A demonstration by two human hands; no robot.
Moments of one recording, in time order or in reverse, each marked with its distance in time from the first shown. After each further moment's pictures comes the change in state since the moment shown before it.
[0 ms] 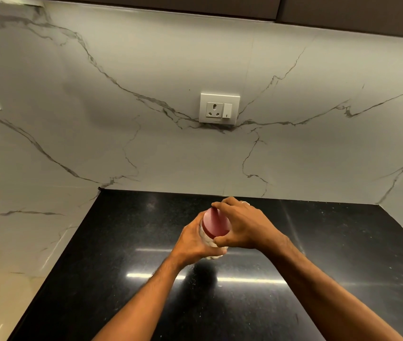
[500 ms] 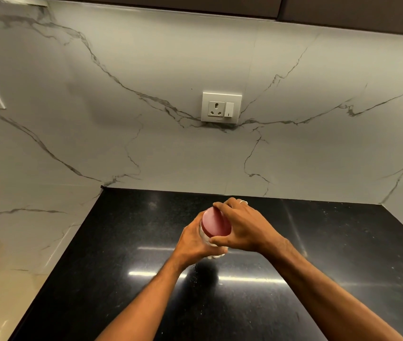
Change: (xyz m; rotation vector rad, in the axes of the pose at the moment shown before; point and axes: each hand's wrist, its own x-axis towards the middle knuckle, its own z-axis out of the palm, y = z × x) left_hand -0.008 0.002 0.002 -0.005 0.035 -0.011; right_hand -0.002 0.007 0.014 -0.011 0.080 -0.064
